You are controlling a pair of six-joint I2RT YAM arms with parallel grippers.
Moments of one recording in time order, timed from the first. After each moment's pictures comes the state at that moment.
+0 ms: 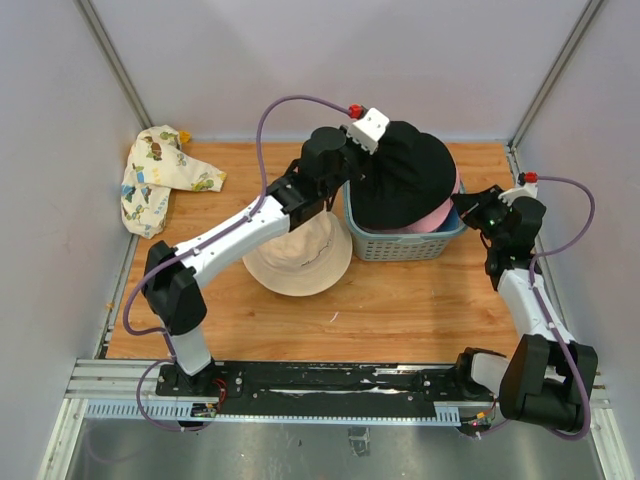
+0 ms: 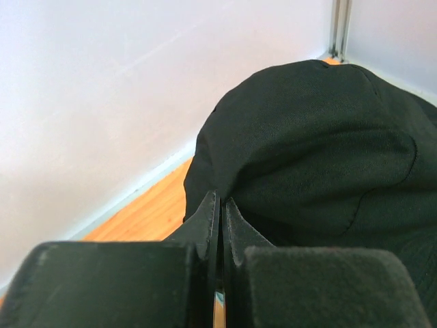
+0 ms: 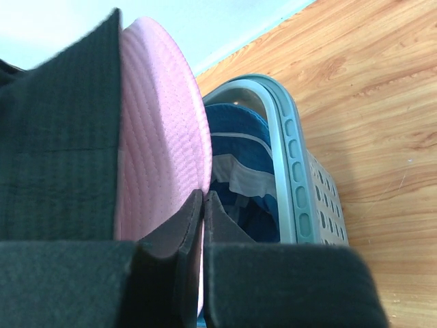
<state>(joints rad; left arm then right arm) -0.81 1.77 1.65 0.05 -0.22 0.24 -0.19 1.13 0.64 0.33 -0.41 0.67</state>
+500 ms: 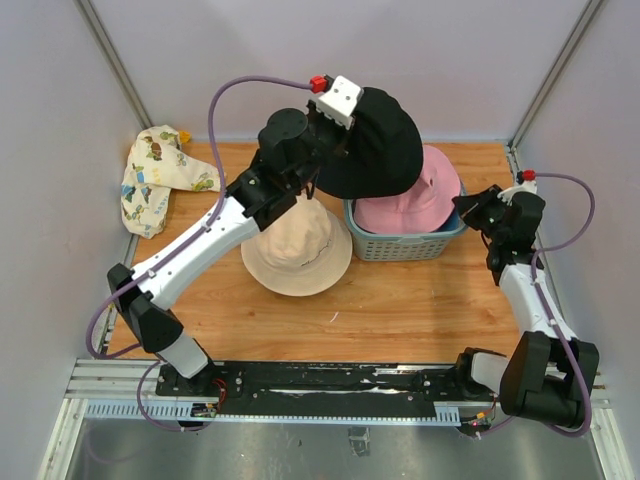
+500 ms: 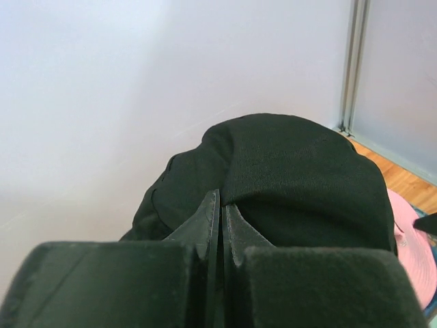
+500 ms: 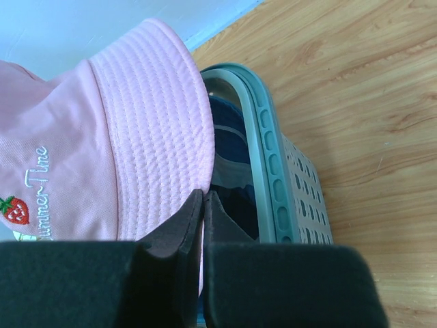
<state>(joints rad) -0.81 1.62 1.74 0.01 -0.25 0.24 -0.19 1.15 0.68 0.21 -0.37 0.63</state>
